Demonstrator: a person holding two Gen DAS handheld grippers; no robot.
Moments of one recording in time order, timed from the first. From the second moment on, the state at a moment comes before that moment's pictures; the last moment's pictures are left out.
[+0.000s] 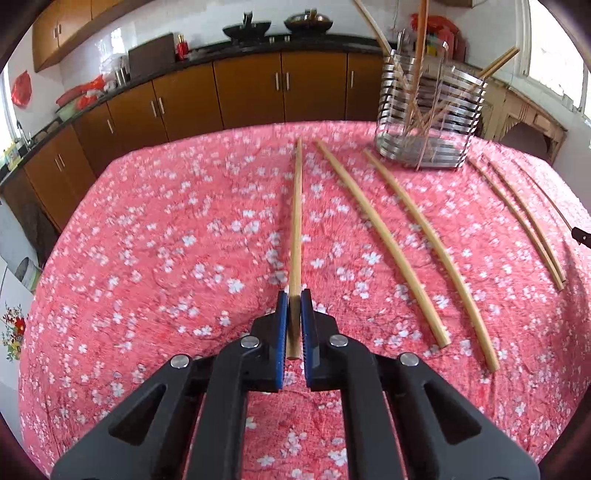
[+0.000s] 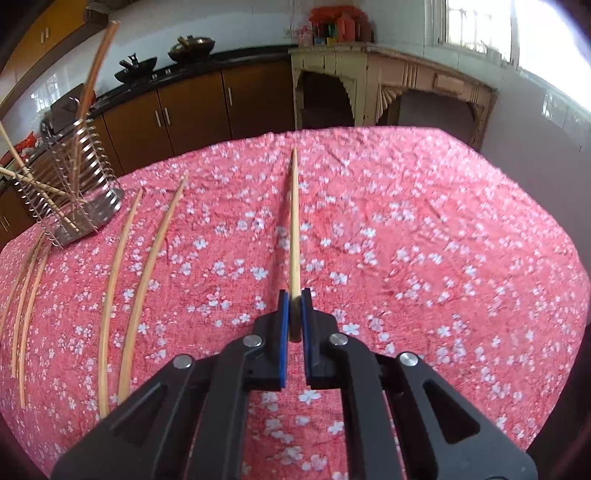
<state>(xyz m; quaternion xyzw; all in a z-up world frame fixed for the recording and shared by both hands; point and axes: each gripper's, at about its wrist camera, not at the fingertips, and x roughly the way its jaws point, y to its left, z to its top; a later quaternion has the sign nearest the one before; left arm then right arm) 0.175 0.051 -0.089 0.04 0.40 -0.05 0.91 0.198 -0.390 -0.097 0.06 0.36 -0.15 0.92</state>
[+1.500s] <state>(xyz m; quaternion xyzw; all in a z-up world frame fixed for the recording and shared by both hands) 0.134 0.066 0.071 -0.03 0.13 -0.04 0.99 0.150 -0.359 0.072 0.05 0.13 -0.09 0.99</state>
